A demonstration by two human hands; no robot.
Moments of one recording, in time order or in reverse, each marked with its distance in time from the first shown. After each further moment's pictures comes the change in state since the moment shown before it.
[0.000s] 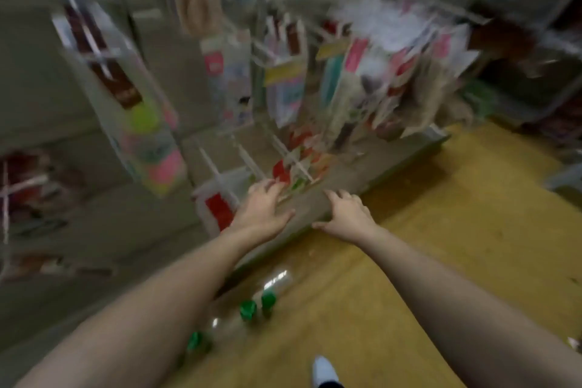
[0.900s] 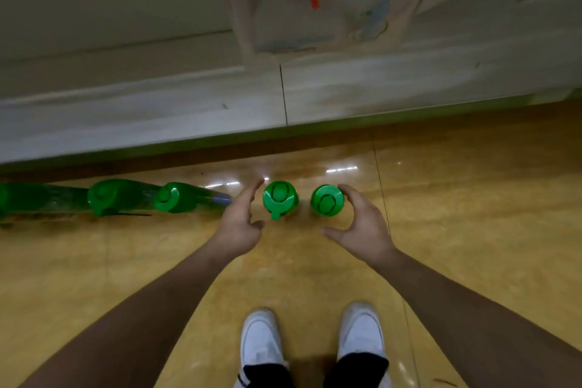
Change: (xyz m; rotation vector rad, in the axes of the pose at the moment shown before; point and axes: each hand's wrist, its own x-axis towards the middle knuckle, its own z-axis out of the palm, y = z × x) left_hand -0.094 -0.322 0.502 -0.600 0.016 -0.845; right_hand 0.175 0.089 0.574 0.420 -0.339 -0.336
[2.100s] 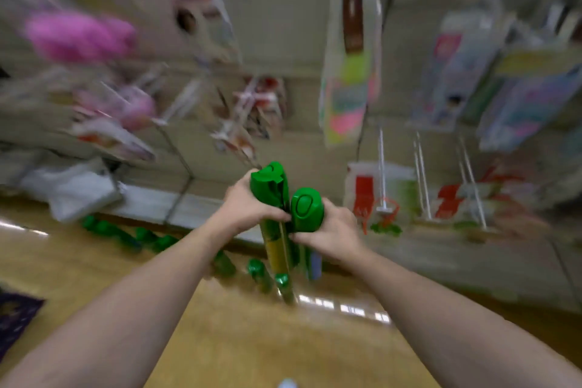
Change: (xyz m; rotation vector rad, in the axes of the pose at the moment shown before) left_hand -0.352 0.295 -0.360 -0.310 0.566 0.202; right_hand -0.203 -0.479 -0.220 -0.133 0.011 -0.470
